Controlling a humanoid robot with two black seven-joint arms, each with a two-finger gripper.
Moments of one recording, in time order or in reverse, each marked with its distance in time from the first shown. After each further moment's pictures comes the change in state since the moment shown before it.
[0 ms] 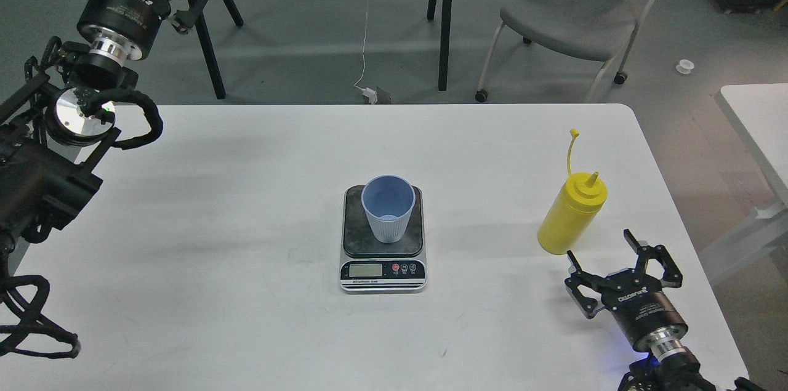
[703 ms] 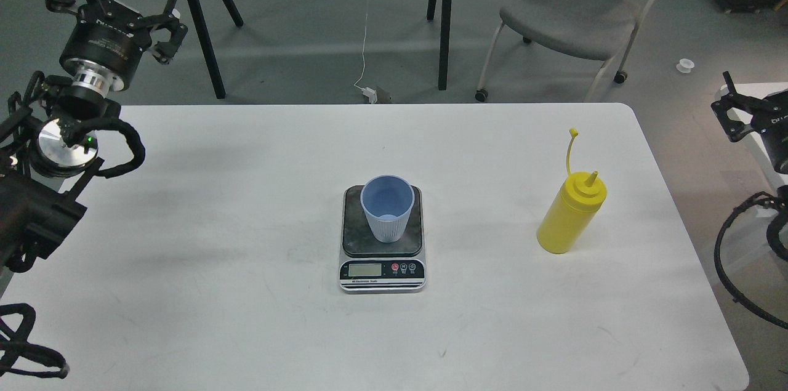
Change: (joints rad) left arm 0.144 0.028 -0.083 0.002 -0.008 -0.034 0.003; right arm 0.633 -0.102 0.109 -0.490 -0.002 0.000 -0.141
